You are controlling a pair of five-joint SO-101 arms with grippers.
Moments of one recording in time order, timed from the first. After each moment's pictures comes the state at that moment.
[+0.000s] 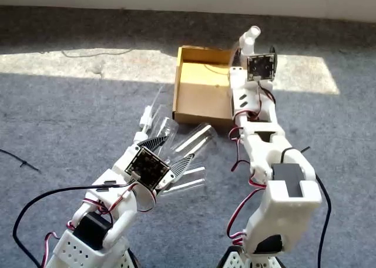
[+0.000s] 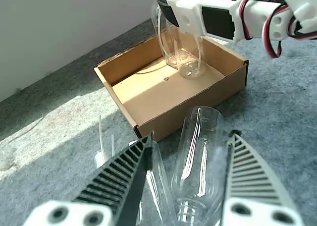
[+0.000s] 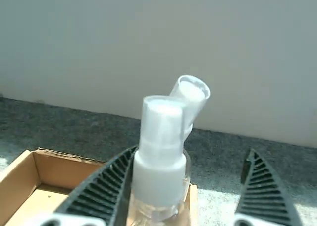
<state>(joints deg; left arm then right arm) 25.5 -97.4 86.2 40.4 -8.1 -5.5 14.9 33.5 -39.3 9.0</state>
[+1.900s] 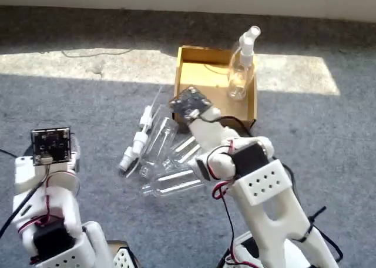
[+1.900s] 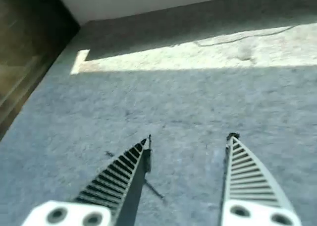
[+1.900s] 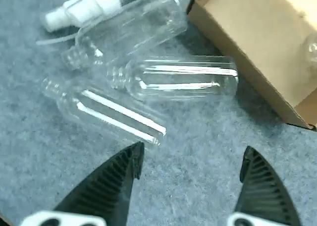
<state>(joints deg) -31.7 -97.7 73.2 58.1 -18.2 -35.1 -37.7 31.0 79.8 19.8</state>
